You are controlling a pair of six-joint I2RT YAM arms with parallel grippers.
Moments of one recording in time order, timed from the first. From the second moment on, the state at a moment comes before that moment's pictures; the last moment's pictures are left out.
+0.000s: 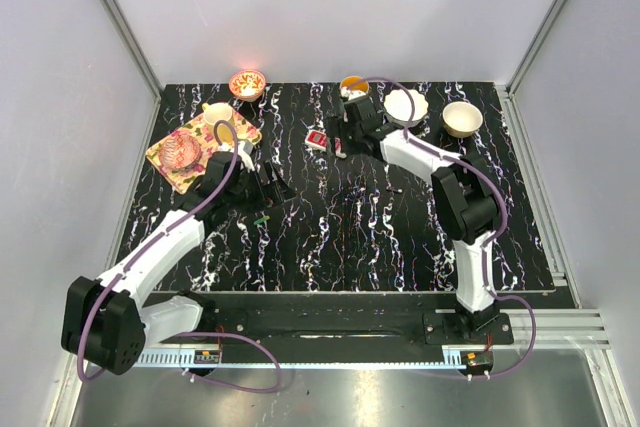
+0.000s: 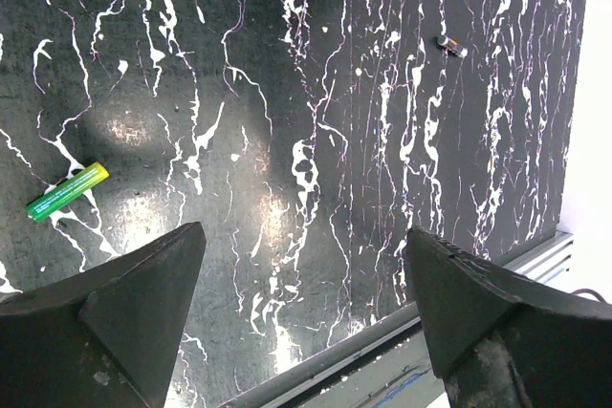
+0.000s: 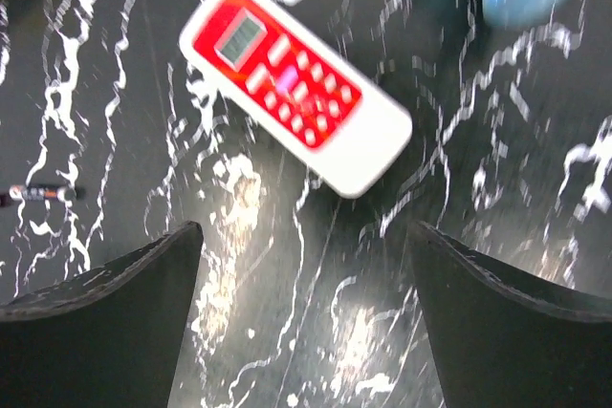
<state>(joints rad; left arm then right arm) -0.38 1.13 0.75 -0.32 0.26 -0.69 0.53 2.06 1.54 -0.23 0.05 0.36</state>
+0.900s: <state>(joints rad) -0.38 1.17 0.79 -0.34 0.25 -0.65 0.53 2.42 2.01 -0.44 -0.01 0.05</state>
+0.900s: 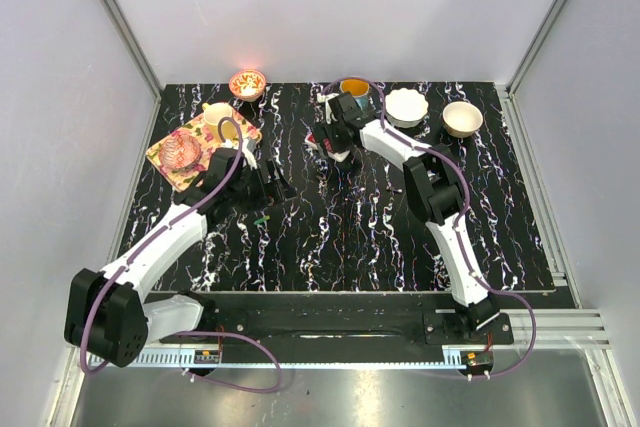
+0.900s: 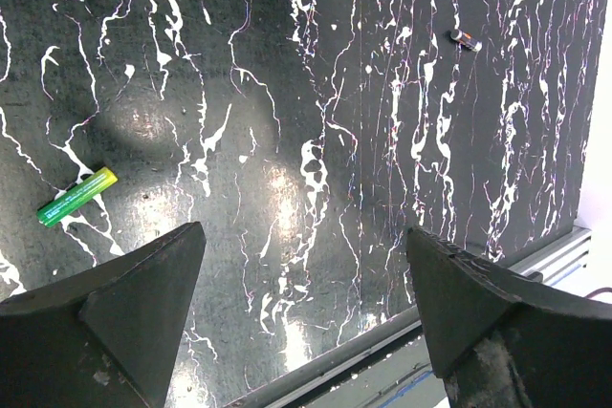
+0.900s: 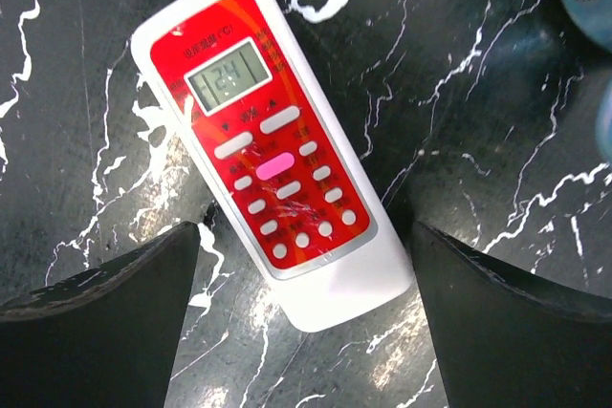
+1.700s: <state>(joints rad) -0.38 1.17 0.79 -0.33 0.23 -0.69 0.65 2.20 1.63 -0.38 0.14 0.56</state>
